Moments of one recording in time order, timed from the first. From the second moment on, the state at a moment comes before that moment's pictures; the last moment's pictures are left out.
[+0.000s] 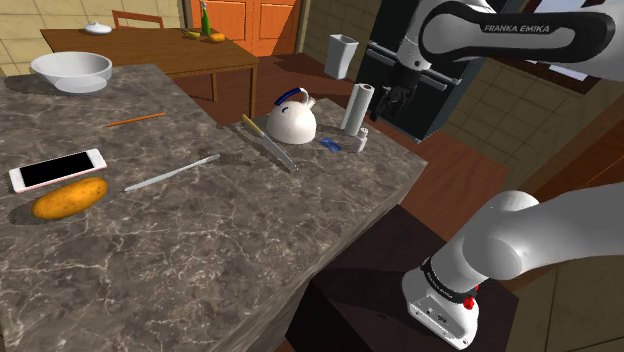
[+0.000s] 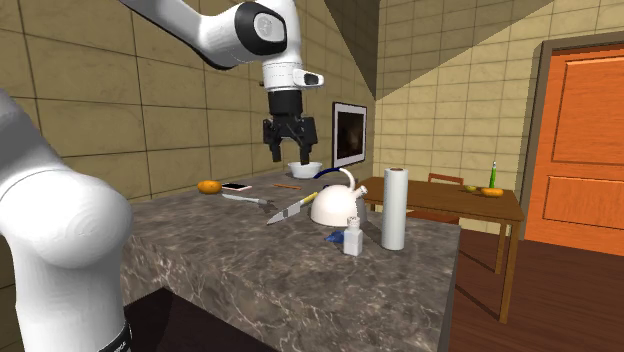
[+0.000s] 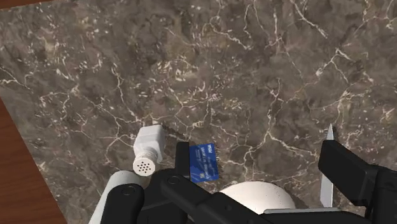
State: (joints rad) arm -0.02 -0.55 -0.17 -2.39 -0.11 1.93 0.02
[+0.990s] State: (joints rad) arm -0.04 -0.05 -0.36 -2.20 0.01 2.24 -0.25
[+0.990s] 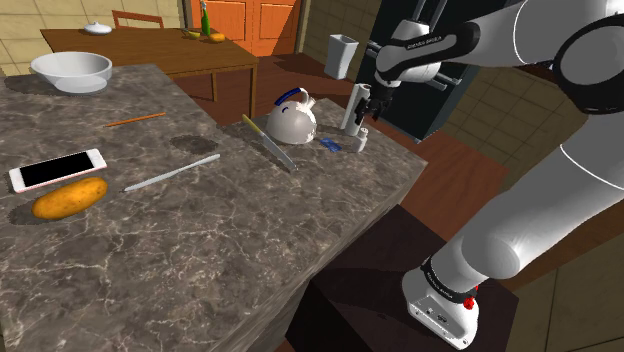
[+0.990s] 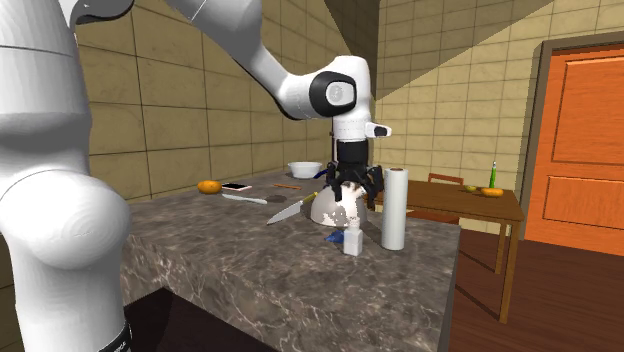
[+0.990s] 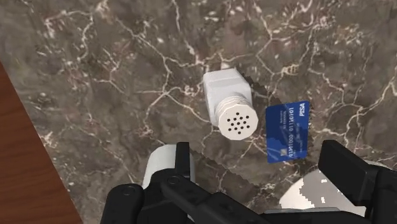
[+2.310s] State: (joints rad) arm -0.05 0.05 -0.36 -2.22 0.06 2.36 -0.29
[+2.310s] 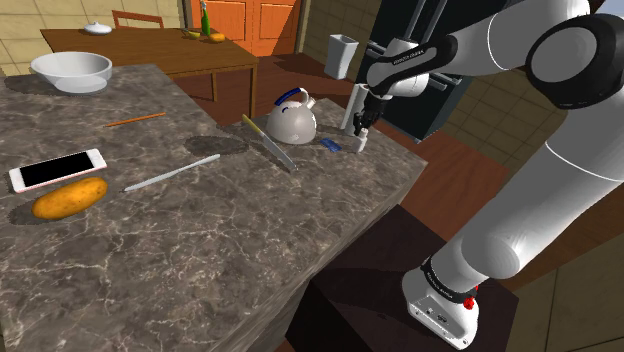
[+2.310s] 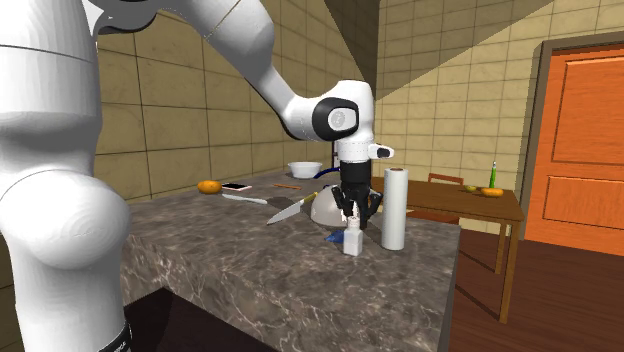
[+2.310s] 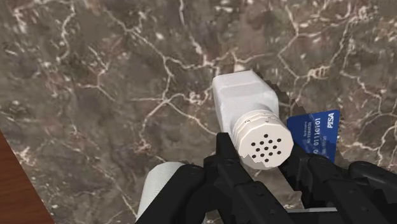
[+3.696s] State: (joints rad) arm -0.05 -0.05 -0.36 -2.12 0.00 2.16 -0.26
